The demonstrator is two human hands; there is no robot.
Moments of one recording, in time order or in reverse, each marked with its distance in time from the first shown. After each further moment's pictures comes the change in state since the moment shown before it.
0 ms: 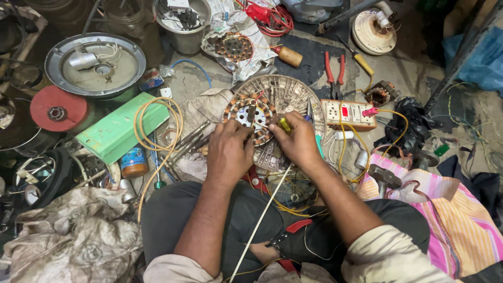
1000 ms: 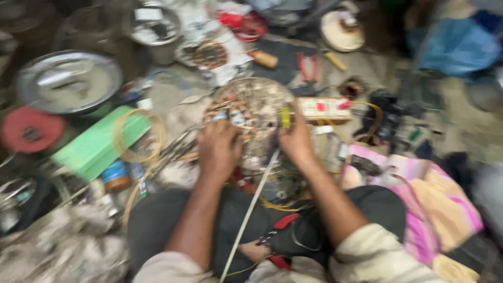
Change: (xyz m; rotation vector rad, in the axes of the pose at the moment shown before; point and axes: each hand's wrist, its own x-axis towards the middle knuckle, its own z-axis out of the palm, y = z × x) left_hand 0.006 -0.003 0.026 0.078 0.022 0.097; right_hand -0.016 0.050 -0.003 -0.088 0.304 0.204
